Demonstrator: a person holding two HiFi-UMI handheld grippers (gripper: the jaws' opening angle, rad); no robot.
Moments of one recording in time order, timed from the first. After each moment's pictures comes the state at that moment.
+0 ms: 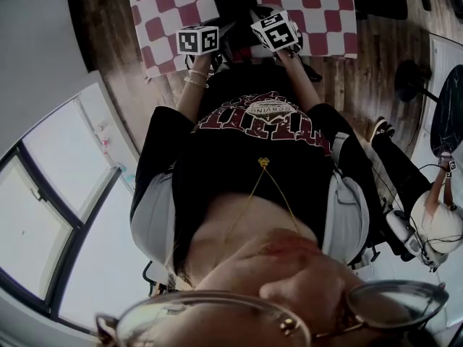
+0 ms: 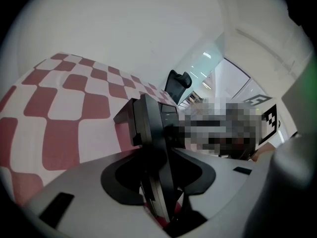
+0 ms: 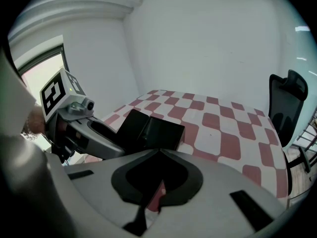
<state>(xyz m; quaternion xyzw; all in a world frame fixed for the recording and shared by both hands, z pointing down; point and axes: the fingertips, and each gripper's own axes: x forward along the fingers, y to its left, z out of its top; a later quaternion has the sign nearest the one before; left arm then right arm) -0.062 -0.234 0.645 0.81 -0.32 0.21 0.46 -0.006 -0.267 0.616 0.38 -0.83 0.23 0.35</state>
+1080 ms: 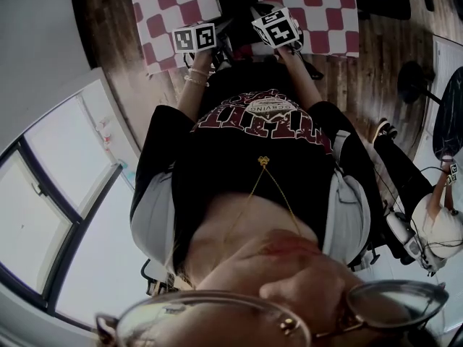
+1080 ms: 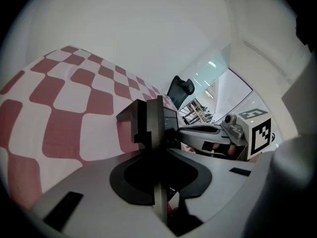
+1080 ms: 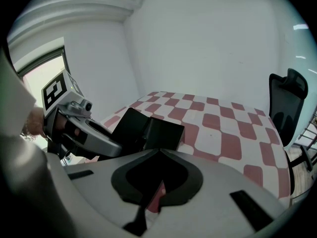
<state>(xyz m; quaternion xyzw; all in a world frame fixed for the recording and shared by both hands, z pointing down) -0.064 -0.235 0.629 0.79 -0.33 0.16 0.49 -0.006 -0.267 0.615 0.37 -0.83 0.23 0.34</state>
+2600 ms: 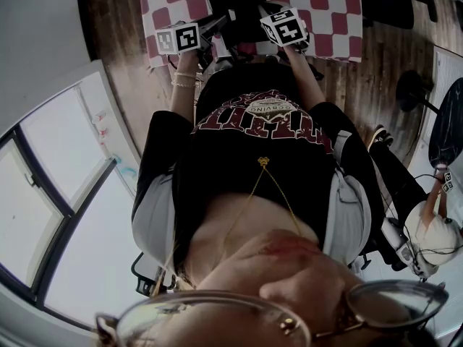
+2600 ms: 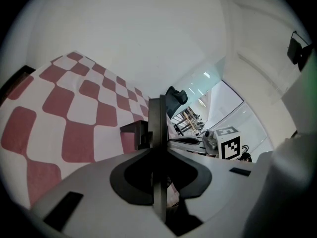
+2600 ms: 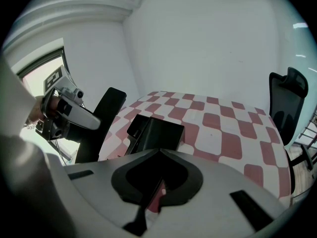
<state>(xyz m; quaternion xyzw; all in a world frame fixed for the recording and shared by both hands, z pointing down) -0.104 -0.233 0.583 0.81 -0.31 0.11 0.49 -0.006 -0.268 0.615 0.37 -0.83 0.23 0.34</state>
